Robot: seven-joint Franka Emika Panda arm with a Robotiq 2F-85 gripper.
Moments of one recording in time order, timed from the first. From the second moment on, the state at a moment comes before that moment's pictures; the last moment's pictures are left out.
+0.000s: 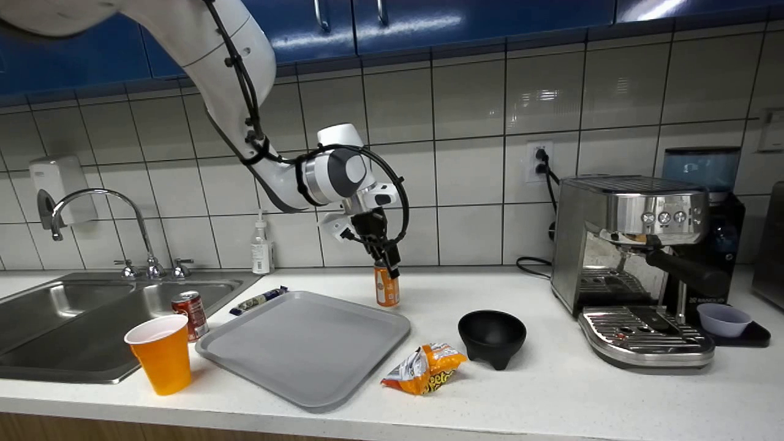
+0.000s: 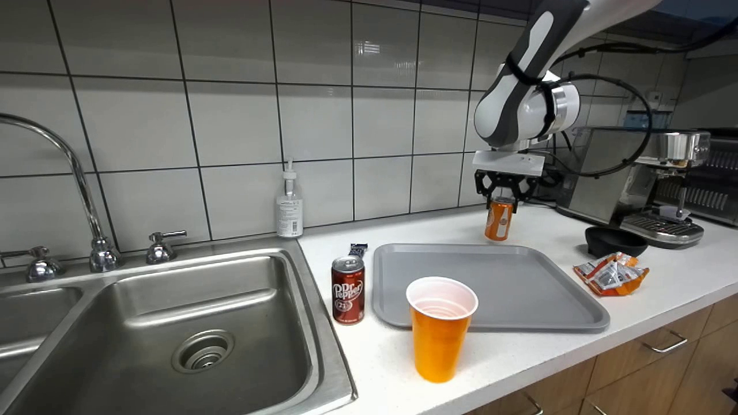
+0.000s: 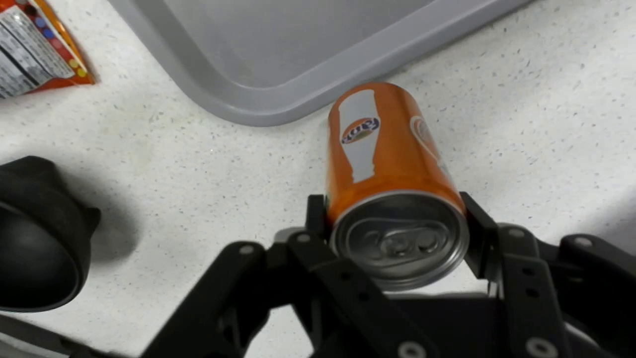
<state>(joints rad) 0.10 0.60 -0.30 -1.85 -0.04 2.65 0.67</state>
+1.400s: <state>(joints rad) 0.25 0.49 -0.27 -2.05 -0.11 2.70 0.67</state>
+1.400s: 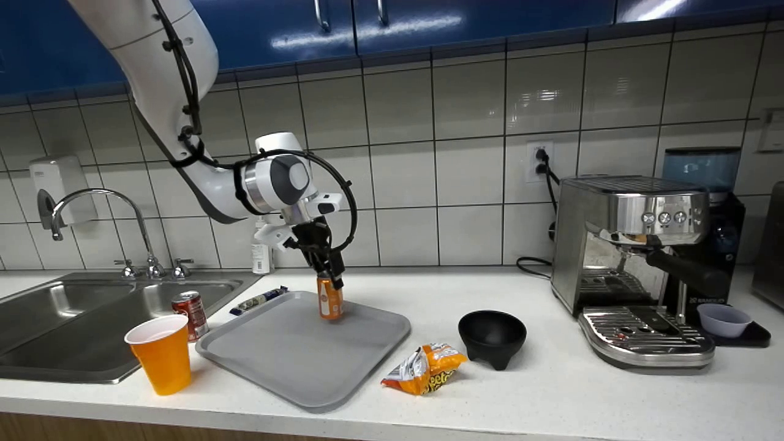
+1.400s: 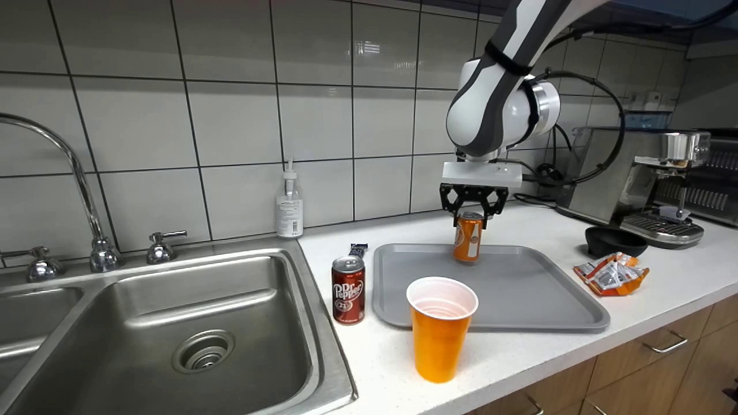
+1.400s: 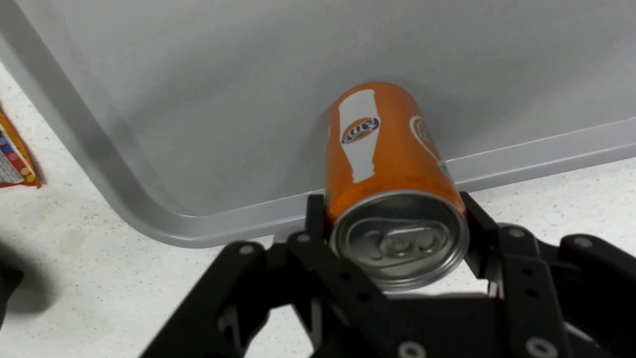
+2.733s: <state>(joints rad) 0.33 0.49 -0.25 -2.05 -0.15 2.70 0.75</state>
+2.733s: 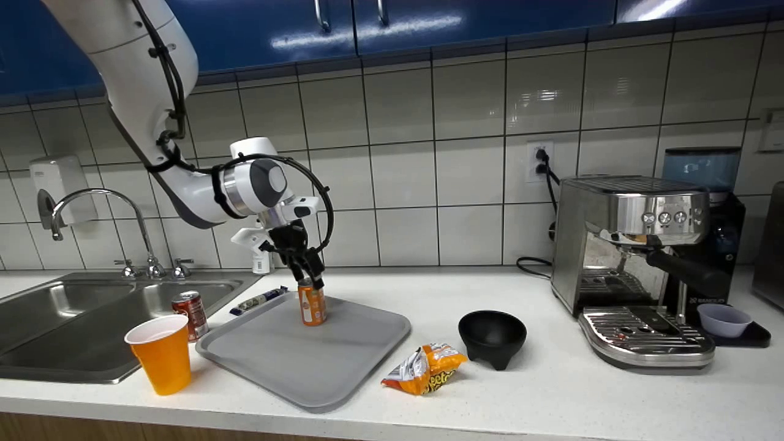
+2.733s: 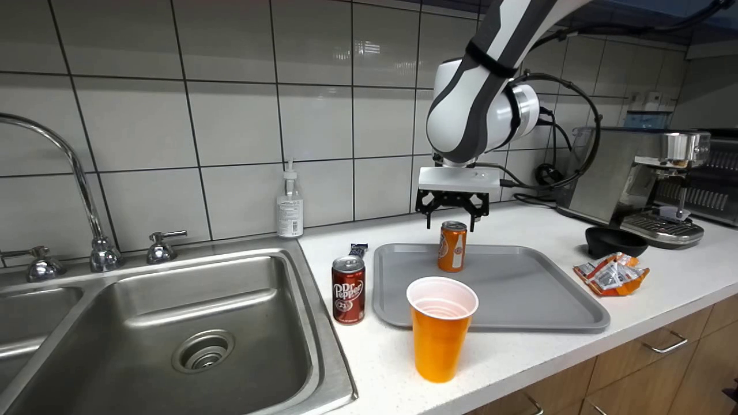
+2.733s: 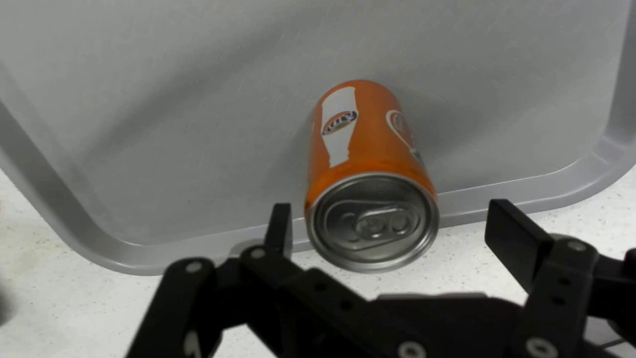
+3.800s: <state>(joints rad) 0.37 0.35 -0.20 -2.17 -0.26 2.69 0.76</state>
